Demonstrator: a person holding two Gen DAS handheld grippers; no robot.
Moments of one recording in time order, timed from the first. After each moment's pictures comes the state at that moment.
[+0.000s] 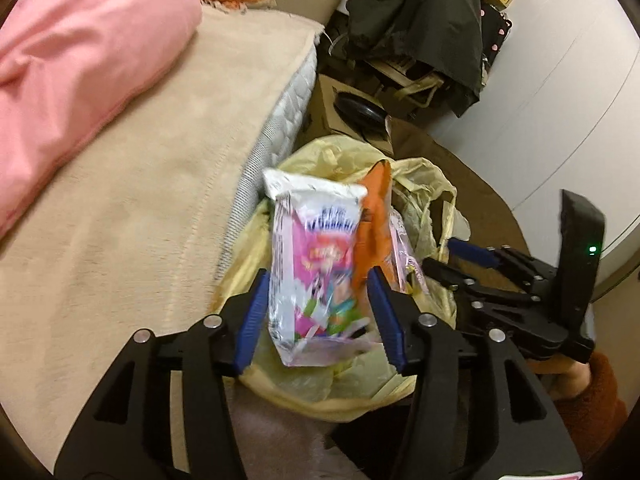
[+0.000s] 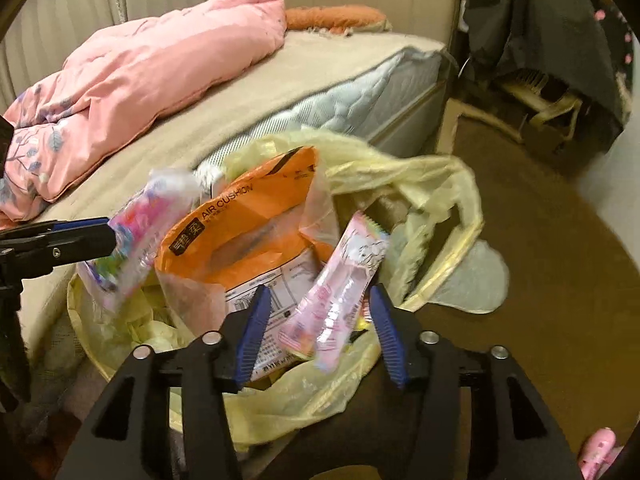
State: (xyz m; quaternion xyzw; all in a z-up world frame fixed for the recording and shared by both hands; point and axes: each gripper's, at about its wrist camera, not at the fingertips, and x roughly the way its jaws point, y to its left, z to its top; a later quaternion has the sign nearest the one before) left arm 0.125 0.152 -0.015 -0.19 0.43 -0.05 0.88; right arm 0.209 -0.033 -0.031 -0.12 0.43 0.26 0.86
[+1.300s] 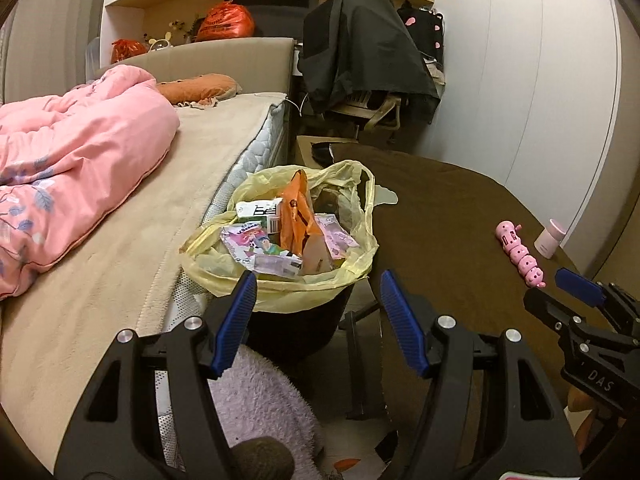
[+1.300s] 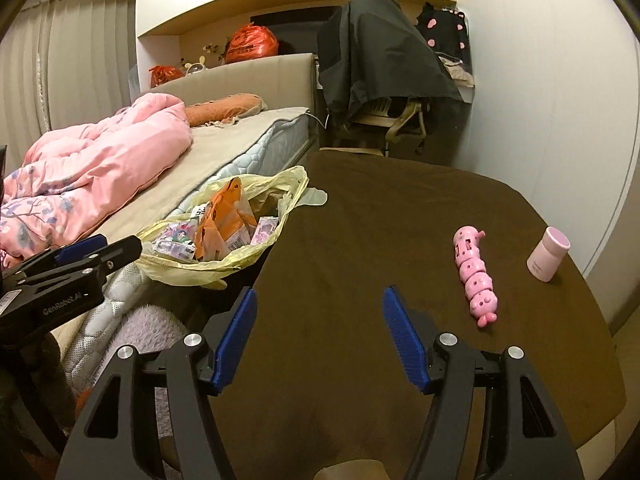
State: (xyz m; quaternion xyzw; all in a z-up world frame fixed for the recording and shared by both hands) left arm -0.006 0.031 0.024 -0.04 0.31 -0.03 0.95; right arm -0.017 -0.155 0.021 0.00 0.32 0.08 0.94
